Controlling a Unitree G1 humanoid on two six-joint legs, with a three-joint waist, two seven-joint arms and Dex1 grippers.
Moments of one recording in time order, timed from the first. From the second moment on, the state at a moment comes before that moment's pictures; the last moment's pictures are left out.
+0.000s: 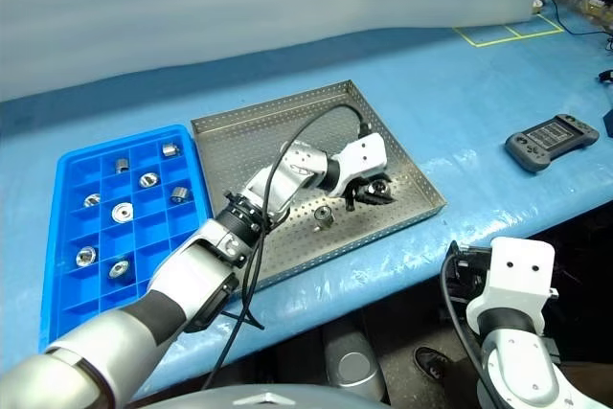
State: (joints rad) left arm -0.99 -0.05 -0.33 0.56 0.06 0.36 -0.98; right arm 0.62 -0.89 -0.09 -1.02 0.90 0.47 -0.86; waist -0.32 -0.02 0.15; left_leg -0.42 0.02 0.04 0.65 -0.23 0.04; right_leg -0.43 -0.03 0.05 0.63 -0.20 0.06
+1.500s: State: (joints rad) left arm -0.01 0.35 0.12 -0.68 -0.06 0.89 -0.32; right arm -0.38 -0.50 0.49 -0.57 0.41 0.81 0.23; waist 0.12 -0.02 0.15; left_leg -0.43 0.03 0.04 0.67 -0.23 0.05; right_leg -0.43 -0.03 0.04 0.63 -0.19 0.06
